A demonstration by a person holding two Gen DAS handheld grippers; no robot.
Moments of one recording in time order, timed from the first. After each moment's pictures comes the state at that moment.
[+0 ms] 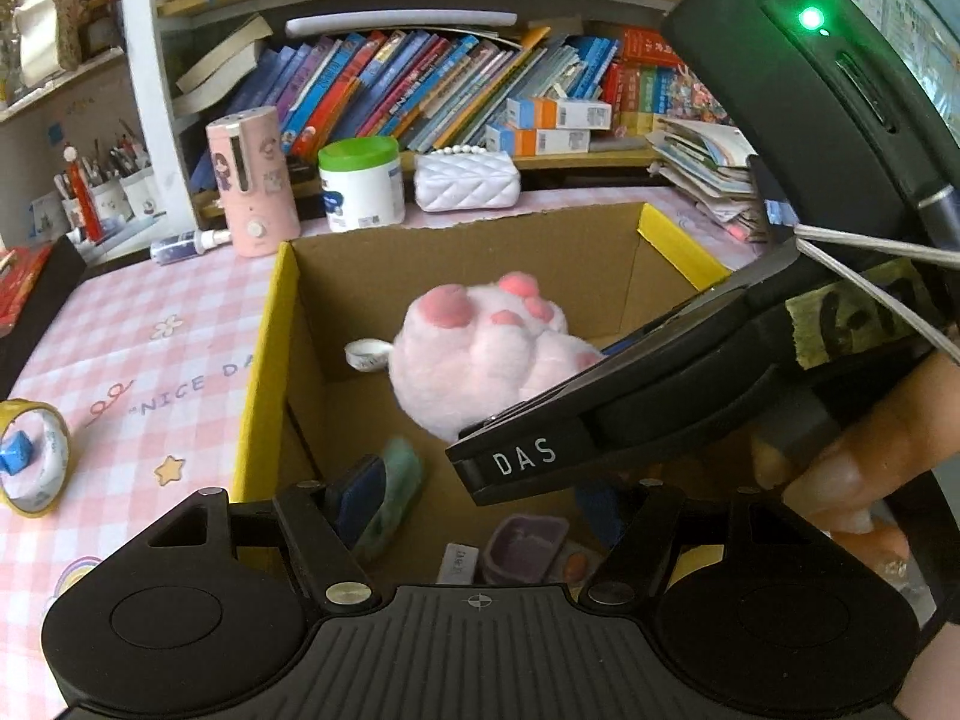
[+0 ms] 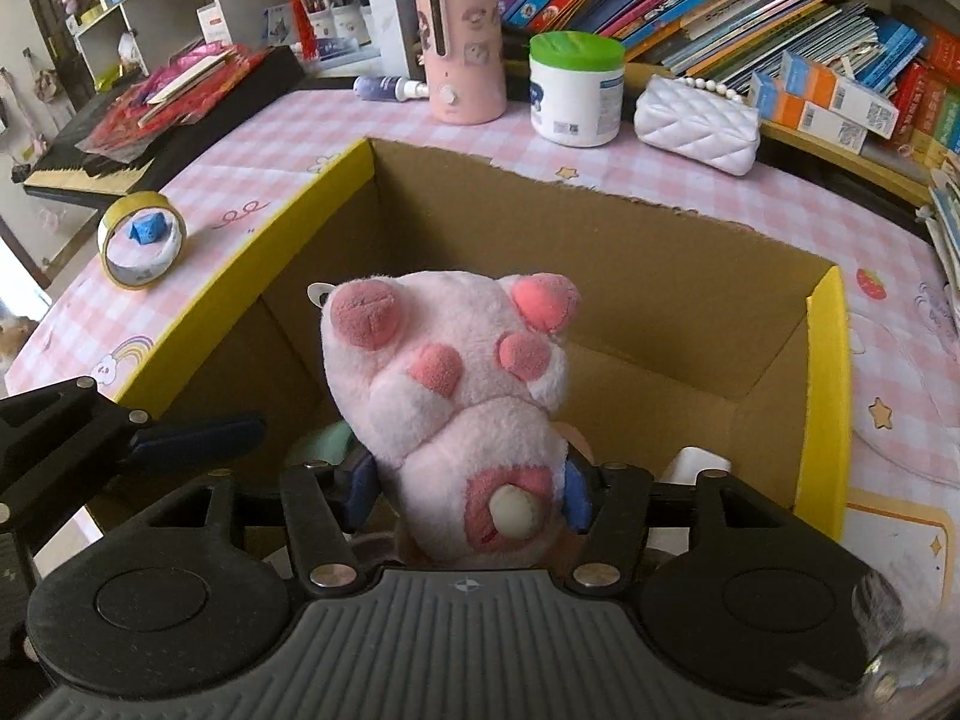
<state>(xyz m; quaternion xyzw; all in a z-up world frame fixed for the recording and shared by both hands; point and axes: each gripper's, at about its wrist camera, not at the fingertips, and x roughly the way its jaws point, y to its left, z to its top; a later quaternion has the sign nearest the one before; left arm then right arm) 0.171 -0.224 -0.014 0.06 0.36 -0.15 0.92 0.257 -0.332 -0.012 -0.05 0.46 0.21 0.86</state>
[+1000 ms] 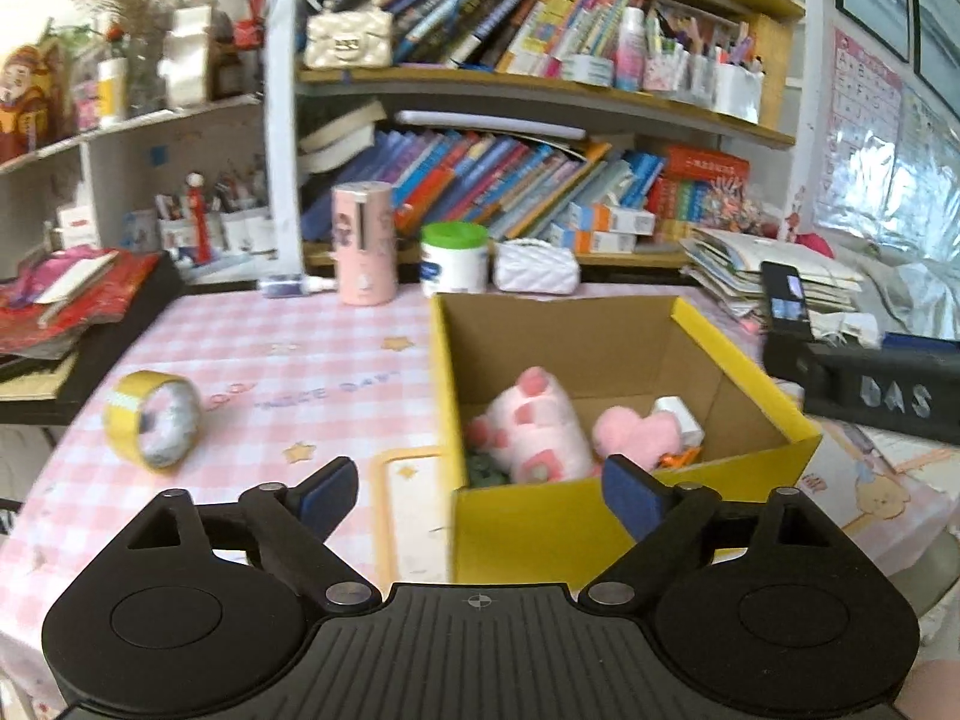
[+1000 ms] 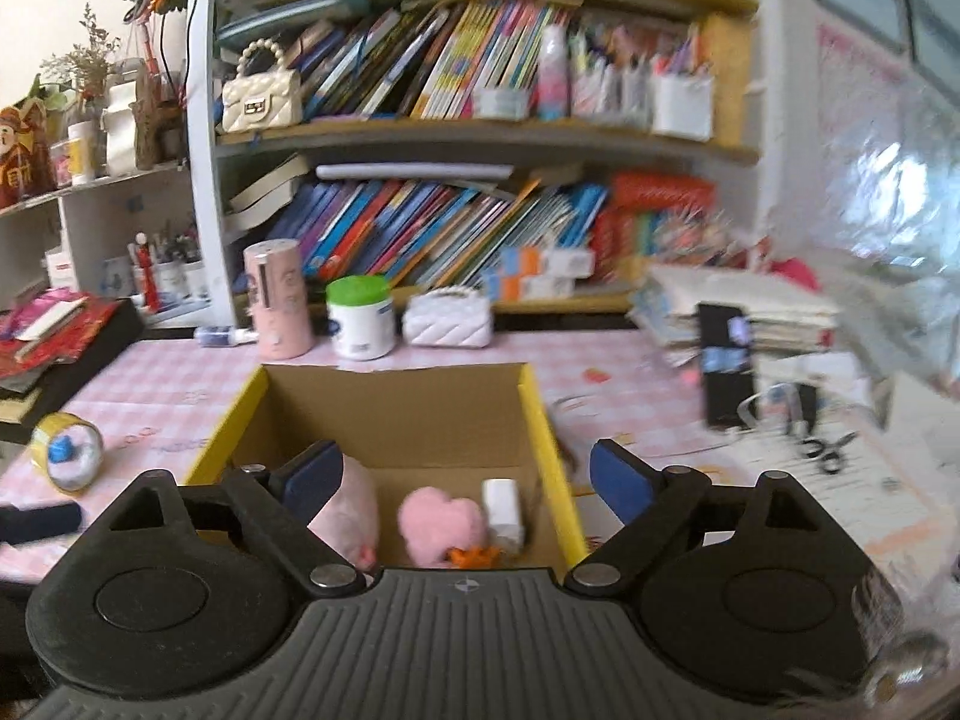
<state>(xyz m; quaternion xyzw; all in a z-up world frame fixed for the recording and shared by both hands) 0.082 -0.135 0.025 0.01 0.28 -0.11 0.95 0.076 -0.332 0.062 0.01 0.22 -0.05 0.97</state>
